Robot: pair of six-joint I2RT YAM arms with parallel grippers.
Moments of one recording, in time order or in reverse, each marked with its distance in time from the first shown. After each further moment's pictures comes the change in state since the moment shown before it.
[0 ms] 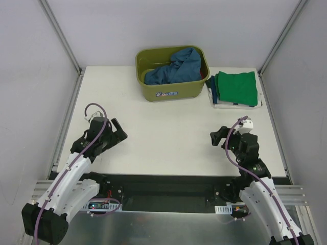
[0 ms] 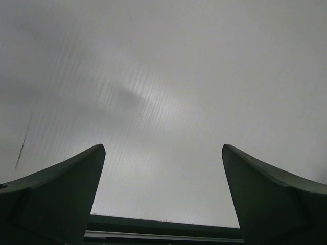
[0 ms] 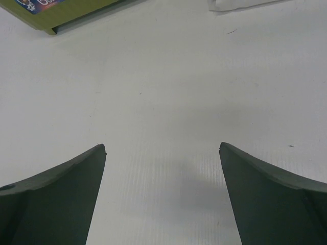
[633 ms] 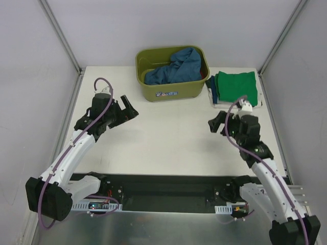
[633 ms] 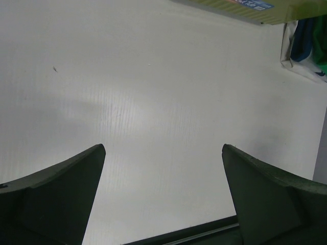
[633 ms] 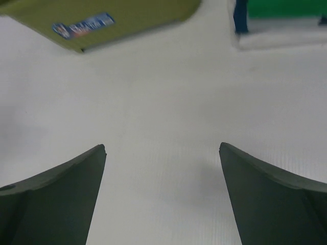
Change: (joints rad) left arm 0.000 0.290 0.300 0.179 0.206 0.097; right arm 0.000 0.244 0.218 -0.028 -0.040 0.005
